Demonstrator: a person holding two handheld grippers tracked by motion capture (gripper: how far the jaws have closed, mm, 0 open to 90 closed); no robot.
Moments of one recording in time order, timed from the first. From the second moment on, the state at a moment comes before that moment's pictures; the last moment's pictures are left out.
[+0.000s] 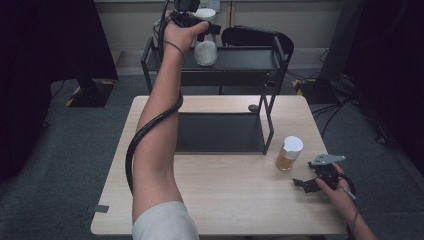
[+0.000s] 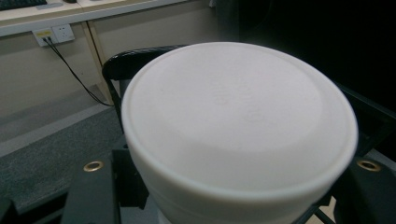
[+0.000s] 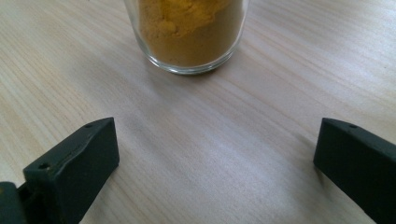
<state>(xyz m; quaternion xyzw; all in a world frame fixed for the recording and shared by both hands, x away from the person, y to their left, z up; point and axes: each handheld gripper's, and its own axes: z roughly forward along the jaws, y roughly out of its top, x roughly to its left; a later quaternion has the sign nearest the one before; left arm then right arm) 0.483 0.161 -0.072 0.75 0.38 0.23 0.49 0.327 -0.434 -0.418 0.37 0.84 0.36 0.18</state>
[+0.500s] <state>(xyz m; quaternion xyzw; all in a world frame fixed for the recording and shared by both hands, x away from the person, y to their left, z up) 0.489 0.157 -0.079 0.75 0.39 0.23 0.49 0.327 -0.434 -0.418 0.37 0.84 0.36 0.18</state>
